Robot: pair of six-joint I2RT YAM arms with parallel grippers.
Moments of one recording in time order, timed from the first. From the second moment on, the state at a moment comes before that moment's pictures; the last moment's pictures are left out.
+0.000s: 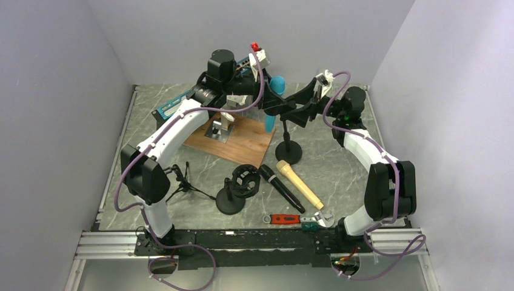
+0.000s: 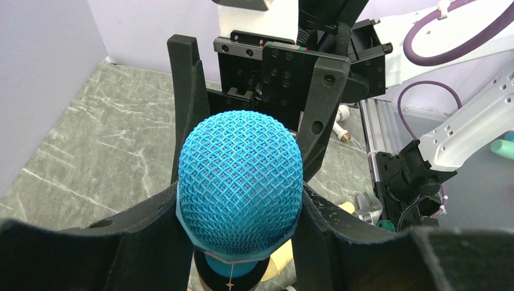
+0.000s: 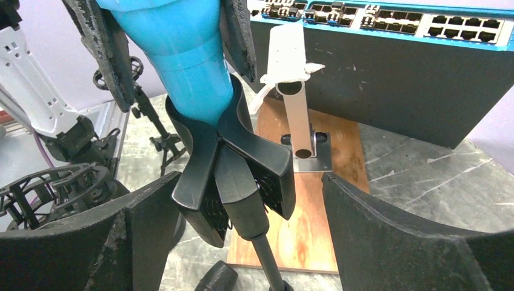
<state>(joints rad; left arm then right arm) -0.57 1.80 1.82 -0.11 0.92 -0.04 0.10 1.54 1.03 0.73 -1.22 0.38</state>
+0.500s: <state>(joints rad) -0.57 1.81 1.84 -0.13 0.92 -0.04 0.08 1.54 1.03 0.78 -1.25 0.41</state>
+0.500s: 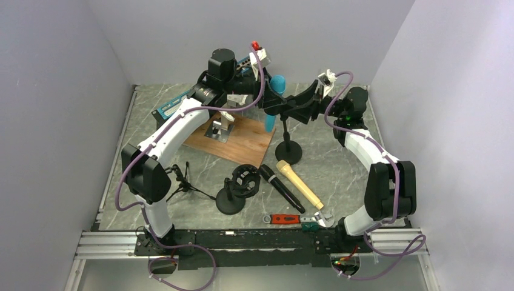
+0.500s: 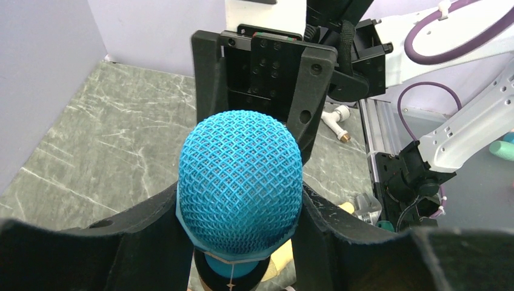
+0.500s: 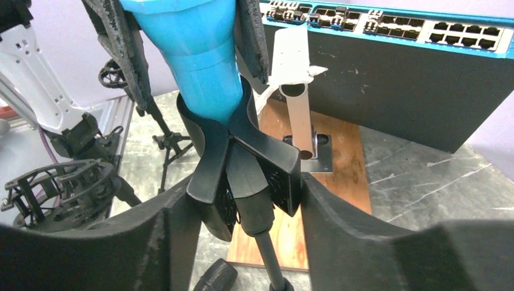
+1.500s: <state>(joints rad) -0.57 1.90 1.94 -0.12 0.93 -0.18 0.03 1.47 1.01 0.57 -1.20 0.22</state>
